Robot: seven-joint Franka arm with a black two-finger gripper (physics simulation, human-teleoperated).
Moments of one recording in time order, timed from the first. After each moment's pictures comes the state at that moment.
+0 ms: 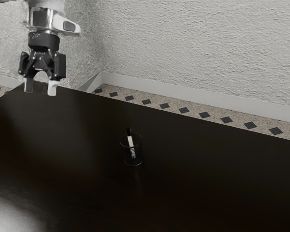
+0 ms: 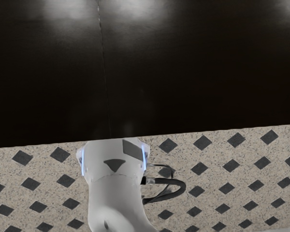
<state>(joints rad) 0.13 0.04 -0.13 -1.37 -0.11 0.85 0.00</state>
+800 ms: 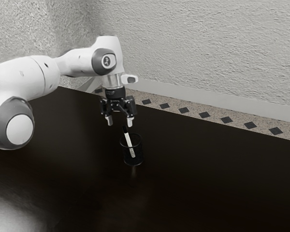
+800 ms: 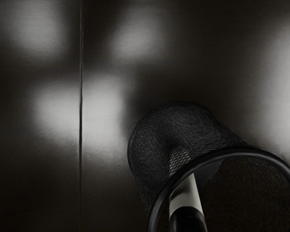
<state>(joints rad) 0.10 0.74 -0.12 -1.12 -0.10 1.57 -0.03</state>
